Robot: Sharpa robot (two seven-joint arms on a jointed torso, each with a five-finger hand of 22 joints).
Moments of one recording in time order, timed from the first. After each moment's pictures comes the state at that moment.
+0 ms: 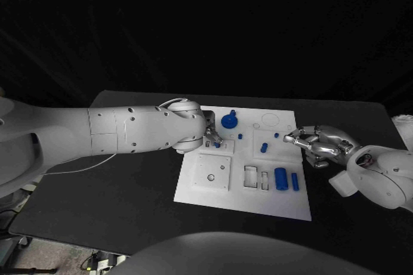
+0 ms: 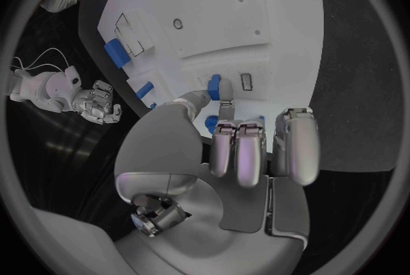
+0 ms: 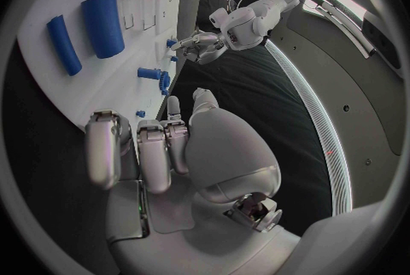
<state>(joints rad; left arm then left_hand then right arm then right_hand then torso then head) 1.30 -0.60 -0.23 1.43 -1.12 -0.09 -0.70 1.16 -0.08 0.34 0.15 0.47 1.11 0.03 0.25 0.73 1.46 -0.04 1.57 1.31 1.47 -0.09 1.57 1.31 0.03 1.46 0.02 1.43 1.31 1.21 -1.00 -0.23 1.61 -0.49 -0.19 0.10 1.37 0.19 -0.24 0.29 0.58 0.57 0.10 0.82 0.26 1.42 0.08 1.57 1.51 1.47 -0.02 1.57 1.31 0.05 1.41 0.09 1.40 1.31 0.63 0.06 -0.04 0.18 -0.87</state>
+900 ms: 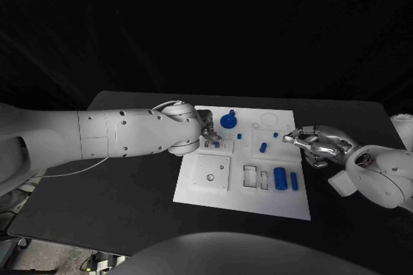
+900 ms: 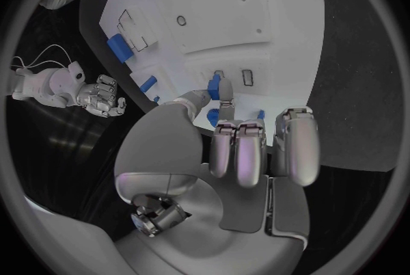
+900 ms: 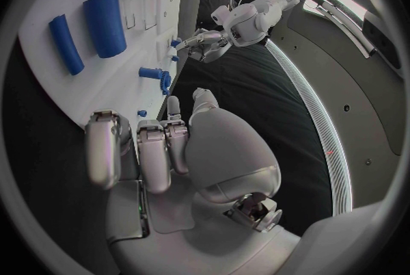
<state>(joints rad) 1.29 -0.64 -0.23 1.49 -1.14 -0.17 -0.70 1.17 -0.09 0.35 0.15 0.46 1.11 0.02 0.25 0.73 1.47 -0.05 1.57 1.31 1.47 -0.09 1.57 1.31 0.03 1.47 0.02 1.43 1.31 1.21 -1.01 -0.23 1.61 -0.49 -0.19 0.10 1.37 0.19 -0.24 0.29 0.58 0.57 0.10 0.82 0.26 1.42 0.08 1.57 1.51 1.47 -0.02 1.57 1.31 0.05 1.41 0.09 1.40 1.31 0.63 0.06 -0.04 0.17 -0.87</state>
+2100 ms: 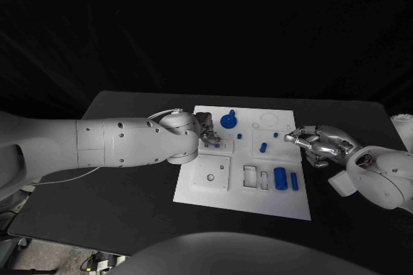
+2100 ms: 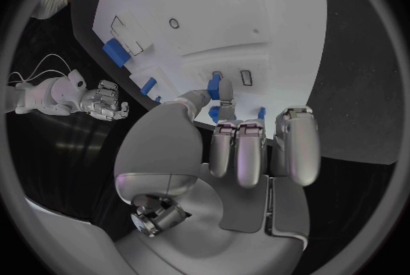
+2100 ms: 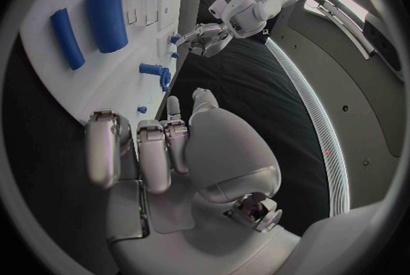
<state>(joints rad) 1.25 -0.67 -0.23 1.54 -1.26 -0.27 -0.70 1.17 -0.10 0.36 0.15 0.45 1.11 0.03 0.25 0.74 1.47 -0.05 1.57 1.31 1.47 -0.09 1.57 1.31 0.03 1.47 0.02 1.43 1.31 1.21 -1.01 -0.23 1.60 -0.49 -0.21 0.12 1.37 0.19 -0.24 0.29 0.58 0.57 0.11 0.82 0.26 1.42 0.08 1.57 1.51 1.47 -0.02 1.57 1.31 0.05 1.41 0.09 1.40 1.31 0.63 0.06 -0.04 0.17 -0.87</state>
